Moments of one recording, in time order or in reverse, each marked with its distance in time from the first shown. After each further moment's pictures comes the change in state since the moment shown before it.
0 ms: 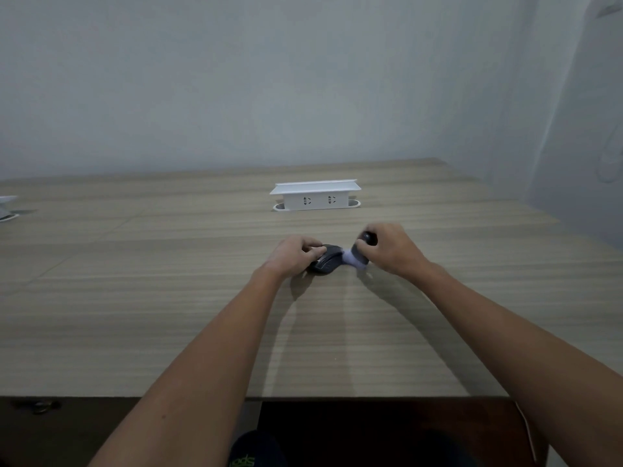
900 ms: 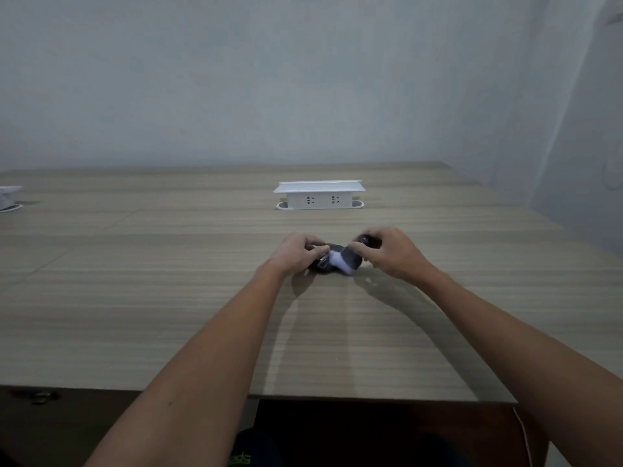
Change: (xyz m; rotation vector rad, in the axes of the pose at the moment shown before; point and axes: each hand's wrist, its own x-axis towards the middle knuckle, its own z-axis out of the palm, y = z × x) left_hand 0.002 0.002 0.000 -0.071 0.002 -0.027; right_hand -0.005 -0.001 0.001 0.169 -0.057 -0.041
